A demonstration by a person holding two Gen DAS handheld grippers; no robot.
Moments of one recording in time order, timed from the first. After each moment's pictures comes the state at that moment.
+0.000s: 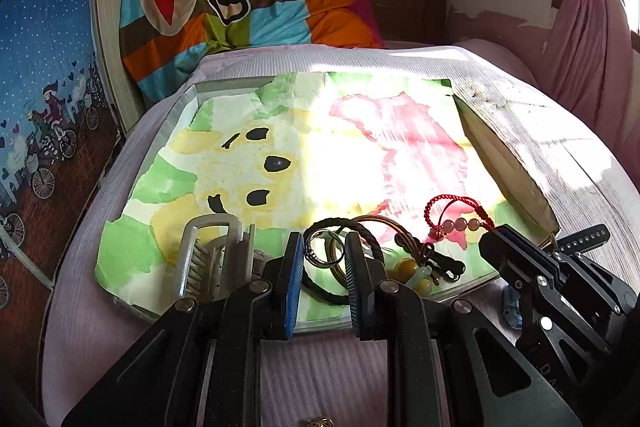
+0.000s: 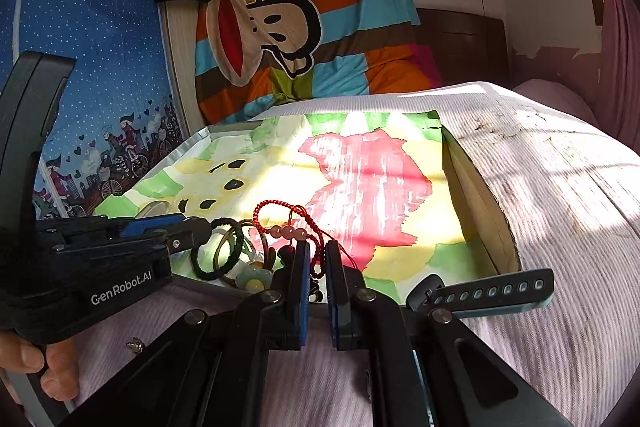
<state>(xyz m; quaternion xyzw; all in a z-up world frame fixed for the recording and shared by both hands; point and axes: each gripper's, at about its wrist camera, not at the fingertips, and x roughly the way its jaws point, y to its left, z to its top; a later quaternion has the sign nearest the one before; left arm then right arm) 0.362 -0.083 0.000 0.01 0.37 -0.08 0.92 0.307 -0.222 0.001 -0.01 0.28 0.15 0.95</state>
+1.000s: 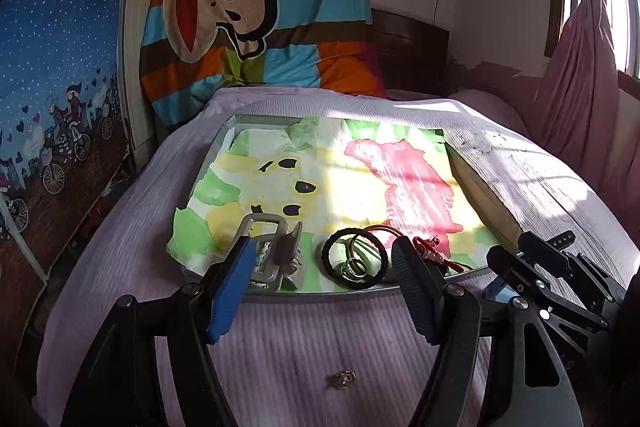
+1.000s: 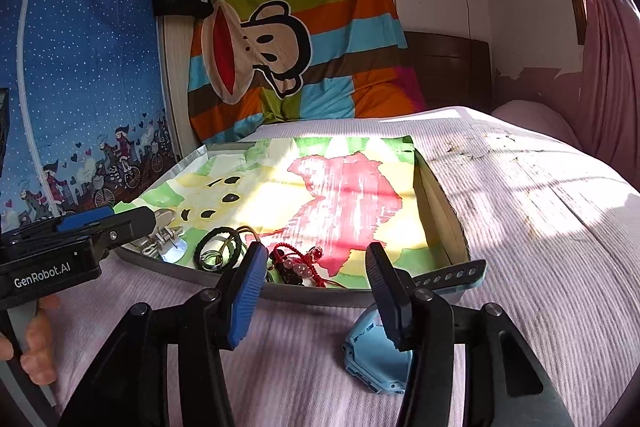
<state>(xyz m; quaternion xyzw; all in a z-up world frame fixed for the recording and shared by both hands) 0.298 -0.047 0.029 -0.05 0.28 -0.07 0.96 0.265 -0.238 0.026 0.00 0.23 0.13 0.96</state>
